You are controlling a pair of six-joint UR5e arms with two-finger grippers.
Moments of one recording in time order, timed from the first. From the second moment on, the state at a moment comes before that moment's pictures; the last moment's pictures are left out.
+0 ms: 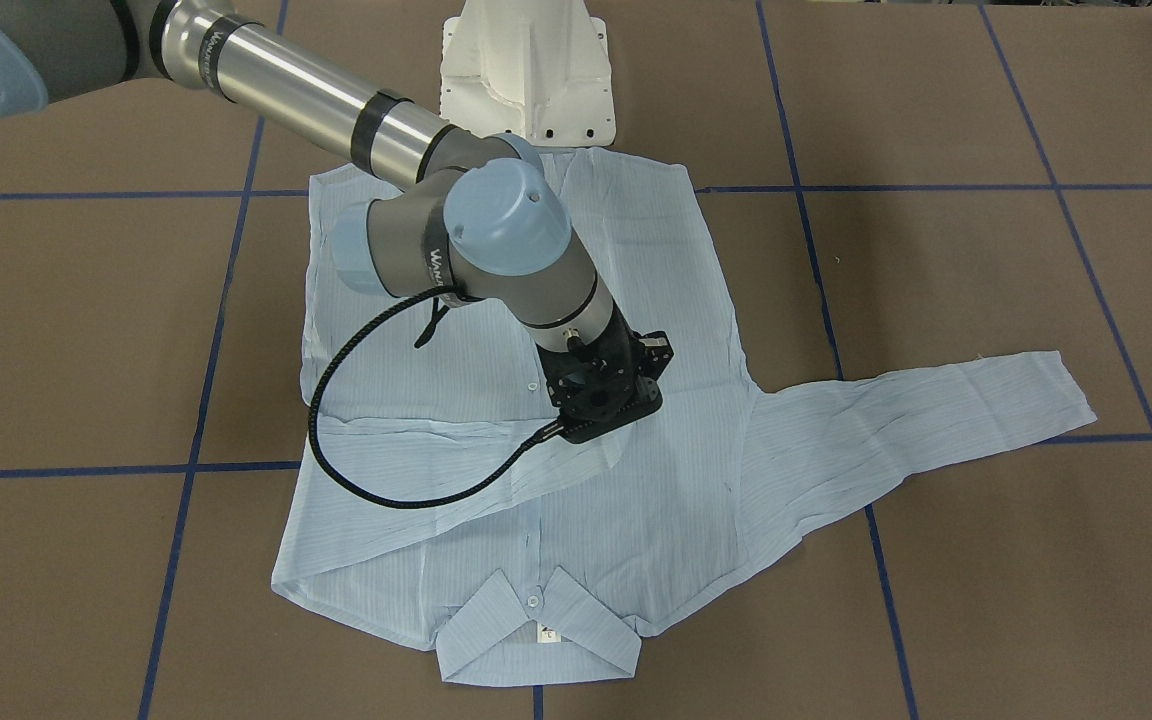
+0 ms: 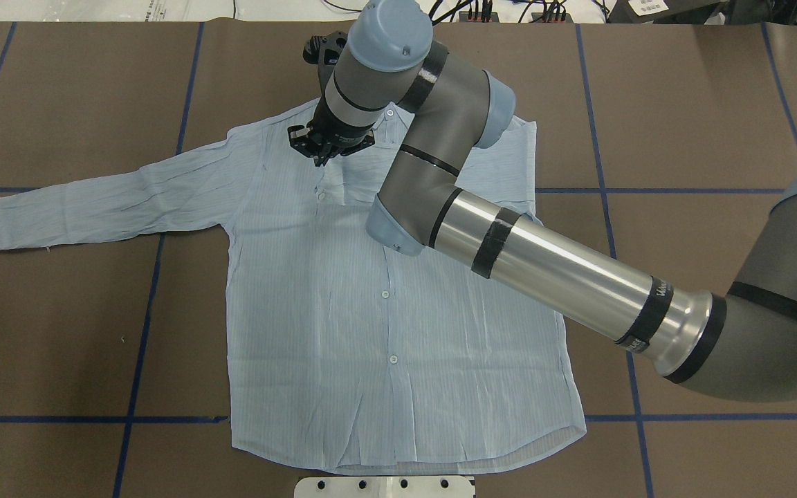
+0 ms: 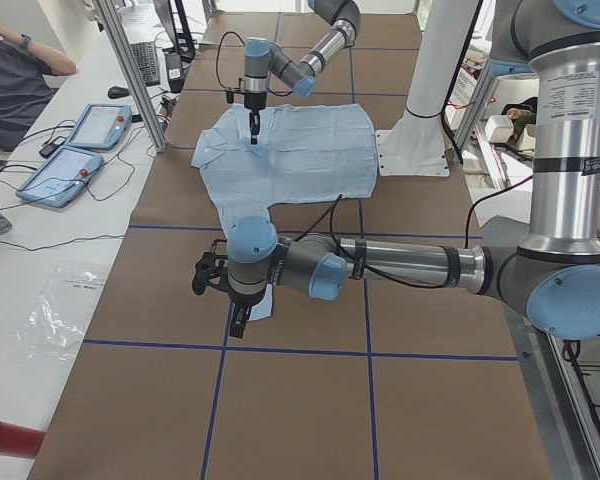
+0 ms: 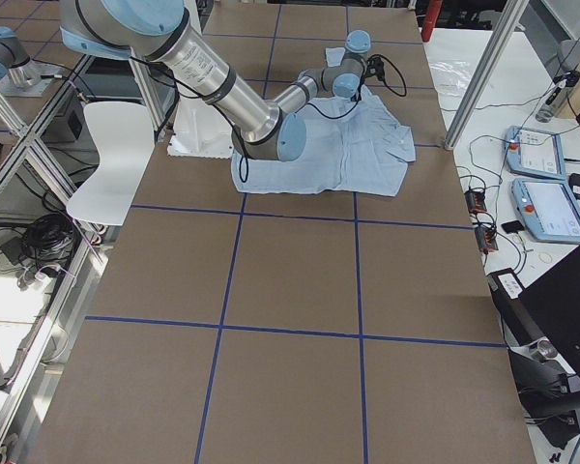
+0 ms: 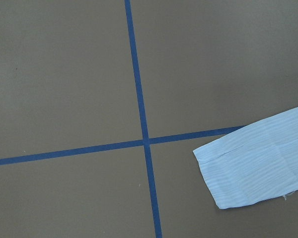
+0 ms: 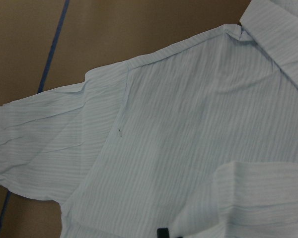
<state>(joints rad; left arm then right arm) -1.55 -1.53 -1.67 -1.82 -2.36 -0.09 0.65 -0.45 0.98 -1.03 2.06 1.03</state>
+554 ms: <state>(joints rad) -1.55 -1.56 -1.60 -1.87 -2.36 -0.10 0.59 -0.37 0.88 -1.01 1.92 1.01</state>
